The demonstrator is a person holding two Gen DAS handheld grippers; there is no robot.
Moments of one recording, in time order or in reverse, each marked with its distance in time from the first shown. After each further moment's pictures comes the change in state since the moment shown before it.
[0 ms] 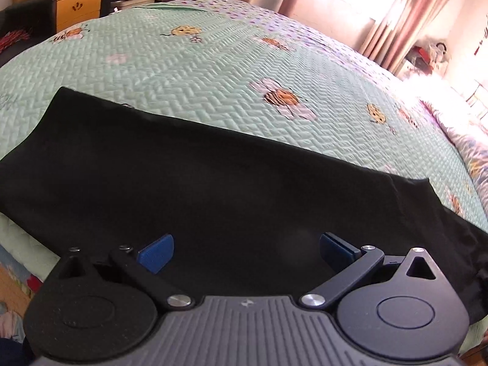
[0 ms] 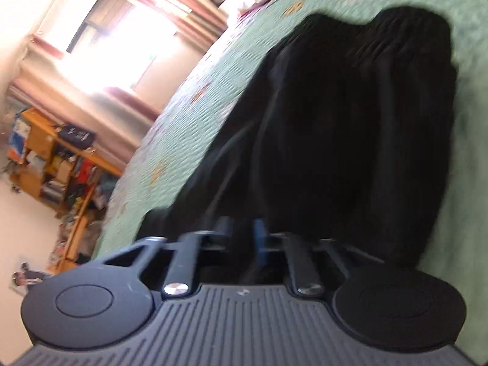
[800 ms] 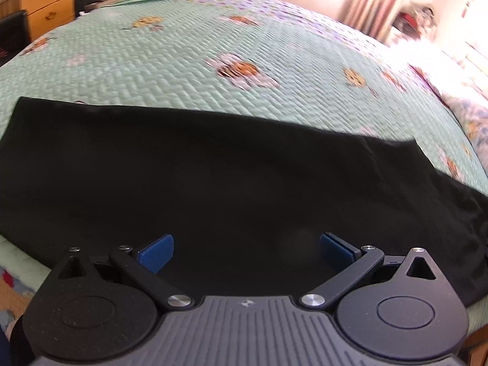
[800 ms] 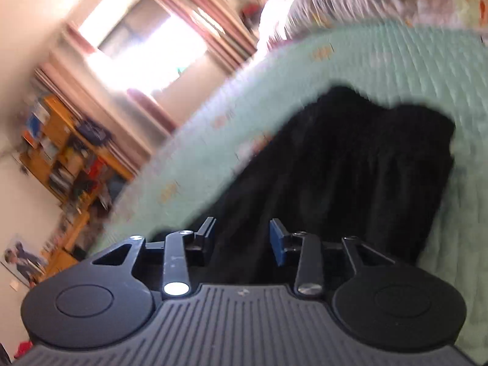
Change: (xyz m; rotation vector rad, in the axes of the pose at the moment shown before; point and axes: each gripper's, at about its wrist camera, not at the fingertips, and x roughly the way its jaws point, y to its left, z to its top) left arm 0.023 -0.064 -0.012 0.114 0.079 0.000; right arm -0.011 -0.012 0.026 -0.163 -0.013 -0.005
